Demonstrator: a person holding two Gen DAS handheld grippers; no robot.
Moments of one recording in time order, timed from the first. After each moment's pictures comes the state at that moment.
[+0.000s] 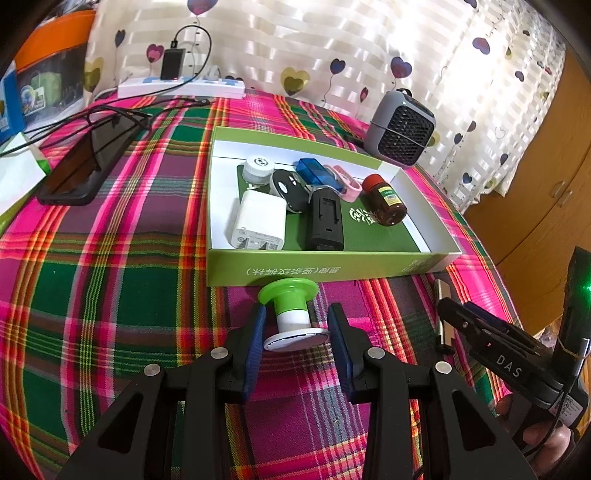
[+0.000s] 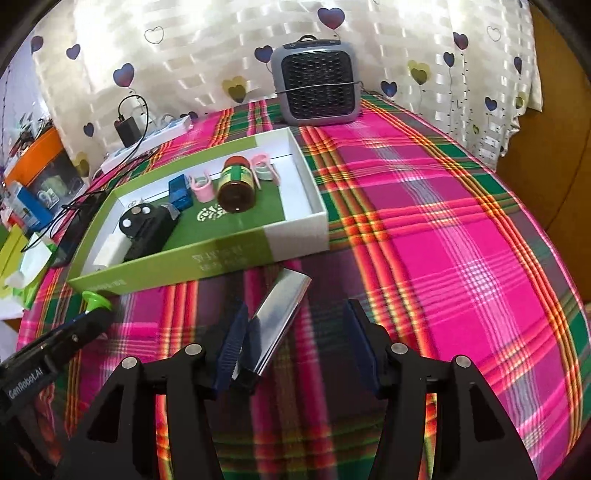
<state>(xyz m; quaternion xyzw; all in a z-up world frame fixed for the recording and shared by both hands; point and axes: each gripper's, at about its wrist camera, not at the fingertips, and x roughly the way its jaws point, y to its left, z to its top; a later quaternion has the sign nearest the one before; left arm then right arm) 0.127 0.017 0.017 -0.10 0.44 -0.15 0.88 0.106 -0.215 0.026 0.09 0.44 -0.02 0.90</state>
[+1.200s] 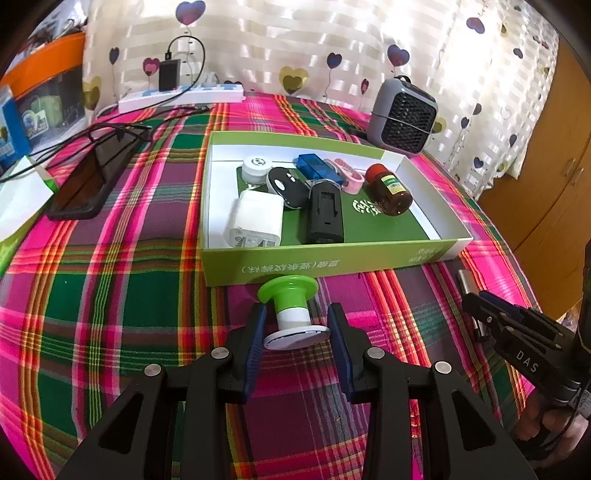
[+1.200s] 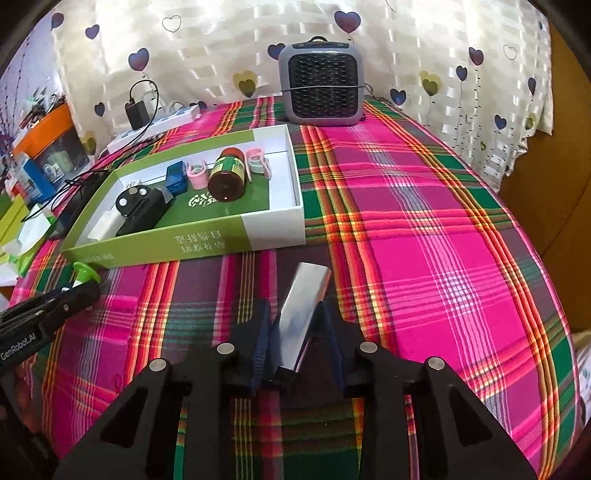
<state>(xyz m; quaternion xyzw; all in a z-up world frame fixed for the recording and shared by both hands) 0.124 0.002 0.018 -0.06 0.44 -0.12 0.89 0.101 -0.226 0.023 0.04 0.44 0.01 0.90</state>
